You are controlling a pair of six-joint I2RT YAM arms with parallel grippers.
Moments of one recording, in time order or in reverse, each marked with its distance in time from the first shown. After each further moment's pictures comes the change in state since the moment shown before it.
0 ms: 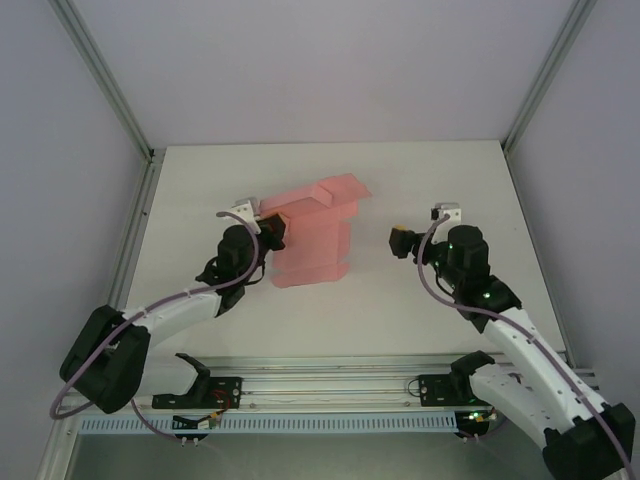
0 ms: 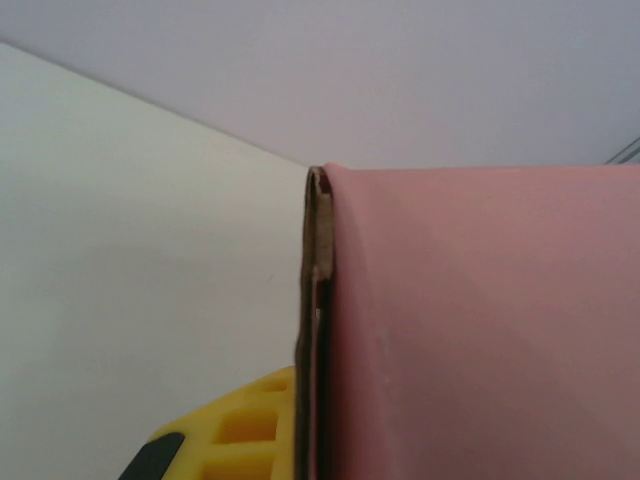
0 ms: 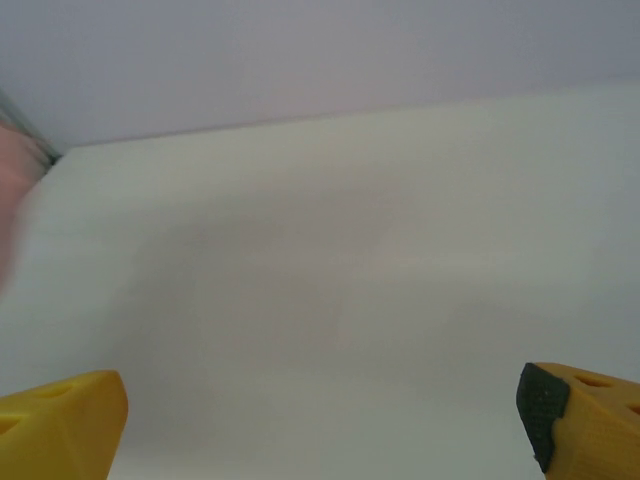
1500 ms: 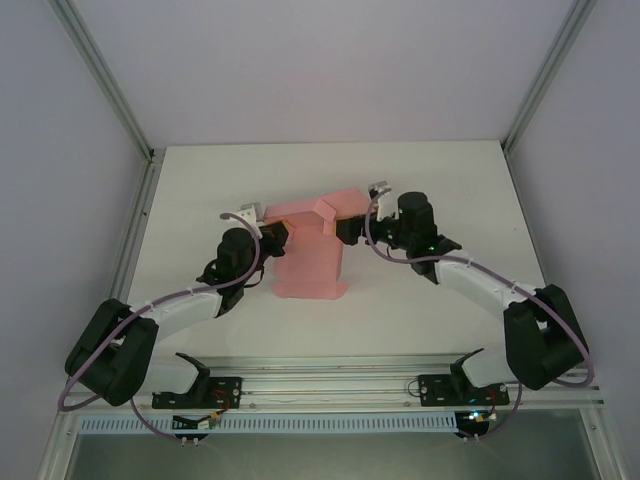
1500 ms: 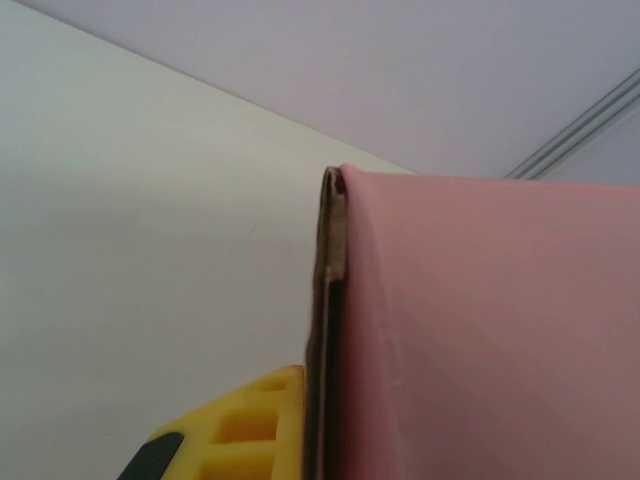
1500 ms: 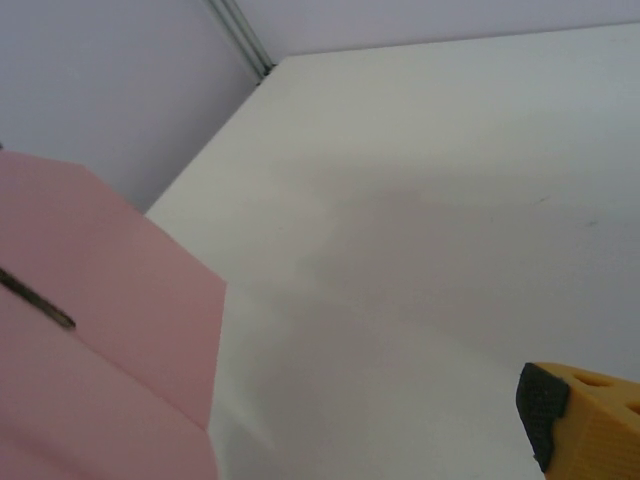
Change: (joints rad) left arm 0.026 0.055 -0.037 0.037 0.133 0.007; right arm 0.108 0.576 0.221 0.359 -0.385 0.005
